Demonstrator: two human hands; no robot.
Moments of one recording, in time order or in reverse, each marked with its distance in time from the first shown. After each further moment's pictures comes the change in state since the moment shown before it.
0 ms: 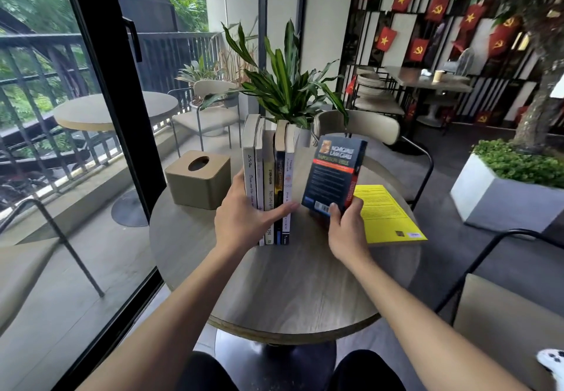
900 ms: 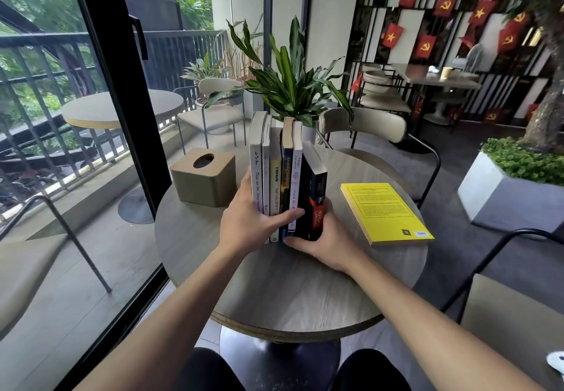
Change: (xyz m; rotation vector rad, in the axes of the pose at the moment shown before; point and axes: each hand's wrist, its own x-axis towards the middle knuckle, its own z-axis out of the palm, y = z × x) left_hand -0.003 -0.013 0.002 -0.059 -0.126 0.018; right_hand -0.017 -0.015 0.002 0.061 -0.478 -0.200
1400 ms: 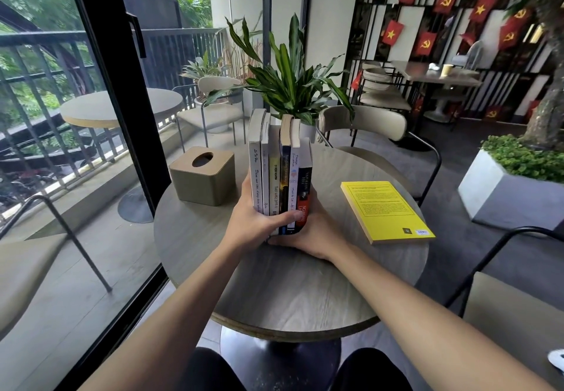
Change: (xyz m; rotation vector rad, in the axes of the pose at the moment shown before) left_hand 0.006 -0.020 0.011 -0.300 -0.133 -0.044; right_hand 0.029 -0.009 0.021 -0.084 0.001 -0.118
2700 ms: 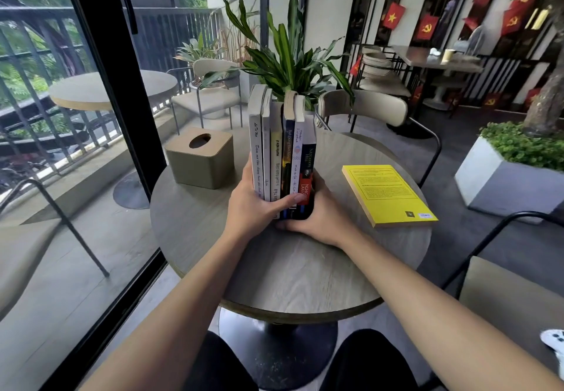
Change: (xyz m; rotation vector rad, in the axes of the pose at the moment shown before) left_hand -0.004 -0.007 0.007 0.138 0.123 0.037; right_hand -0.008 0.018 -0.003 0.014 0.025 0.057
